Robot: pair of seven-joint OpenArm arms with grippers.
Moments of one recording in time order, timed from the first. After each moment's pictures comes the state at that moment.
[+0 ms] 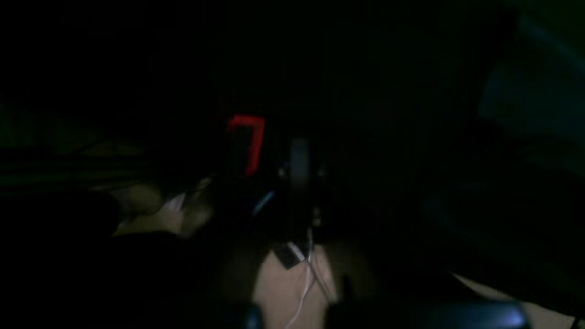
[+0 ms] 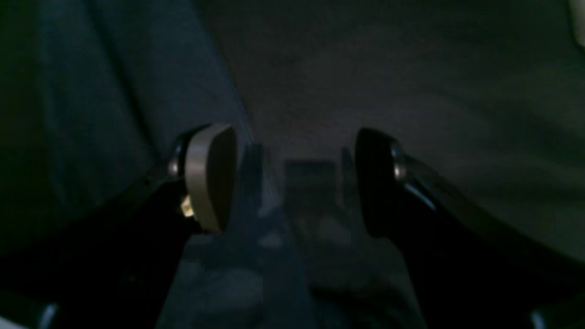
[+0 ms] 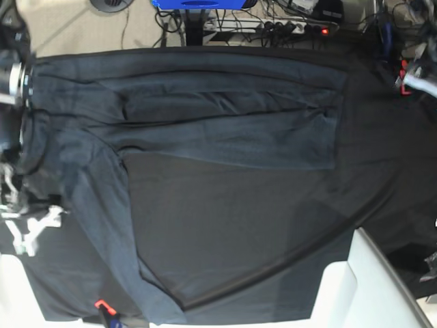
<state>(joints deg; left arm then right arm) 27.3 -12.7 -55.4 99.7 -27.4 -24.2 49.8 29.1 19.1 6.6 36.9 8.0 19.2 -32.0</state>
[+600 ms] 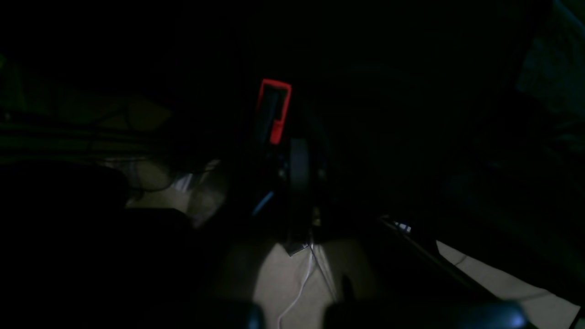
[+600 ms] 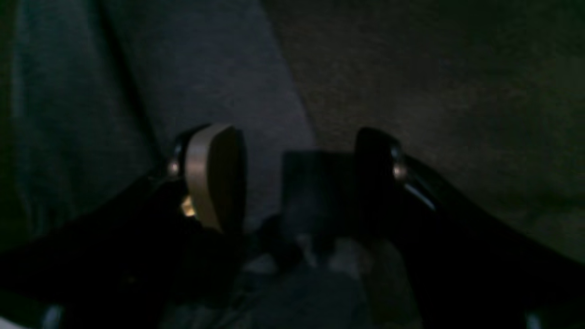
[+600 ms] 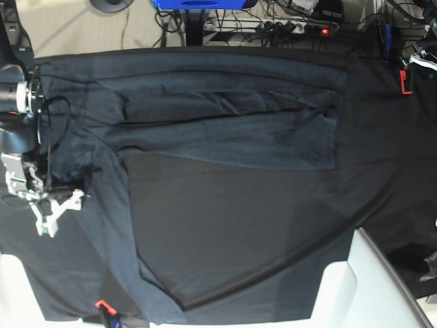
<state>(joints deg) 29.2 -11.4 -57.6 98.3 -27.2 -24.6 49.7 31.9 16.7 1.1 19.0 8.1 16.0 -16.2</state>
